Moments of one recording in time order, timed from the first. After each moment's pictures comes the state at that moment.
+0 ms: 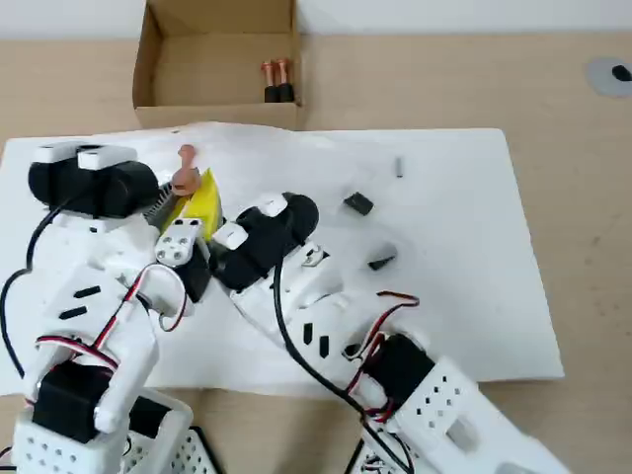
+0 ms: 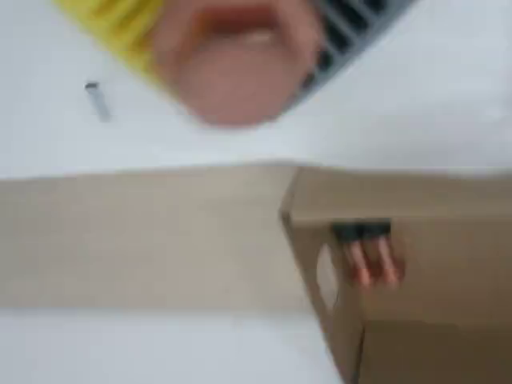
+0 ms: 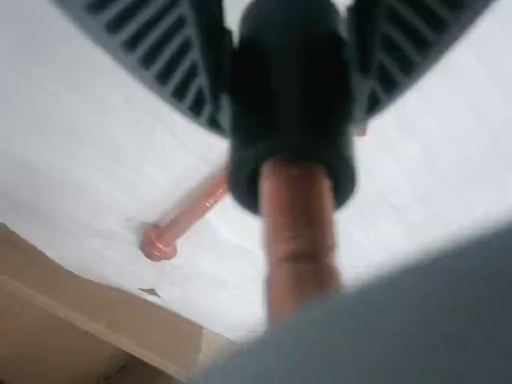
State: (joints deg) left arm 15.5 -75.5 44.1 51.6 3.7; right arm -50.8 -64.0 61.1 30.4 -8.7
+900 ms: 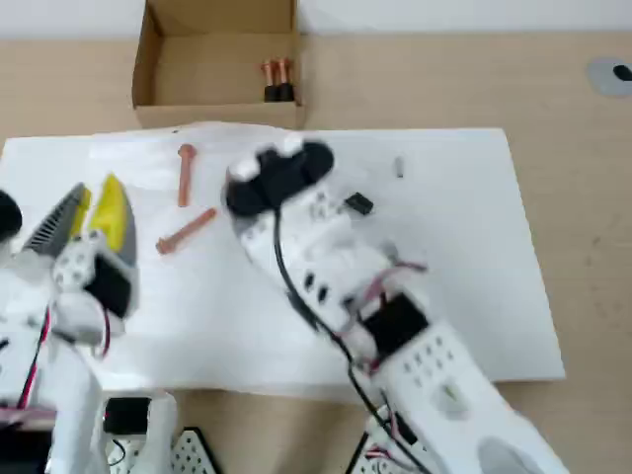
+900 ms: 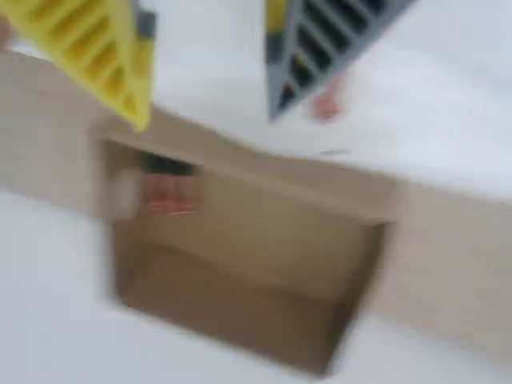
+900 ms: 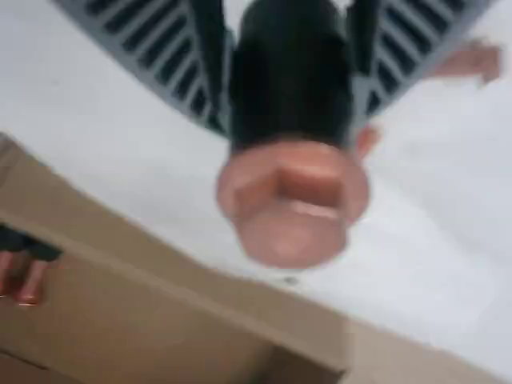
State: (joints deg) left arm -7.8 -75.9 29.7 66.9 7.9; right arm -40.2 -45.4 45.3 30.4 -8.7
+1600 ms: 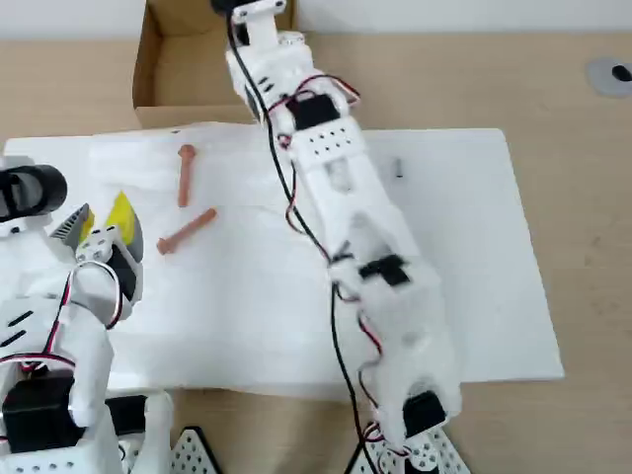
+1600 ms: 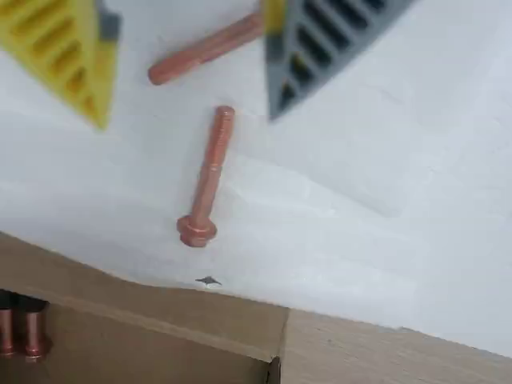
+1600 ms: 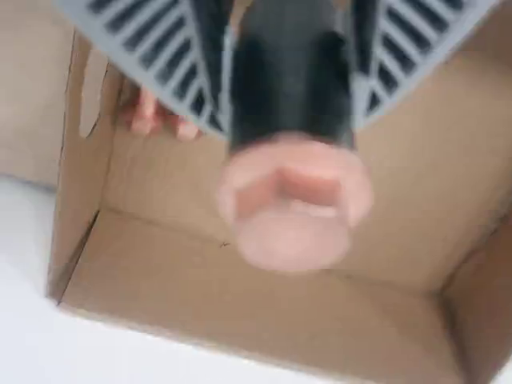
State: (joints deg) left arm -10.7 -75.6 39.7 68.0 0.4; right arm -26.6 42.2 -43.3 30.4 -8.7
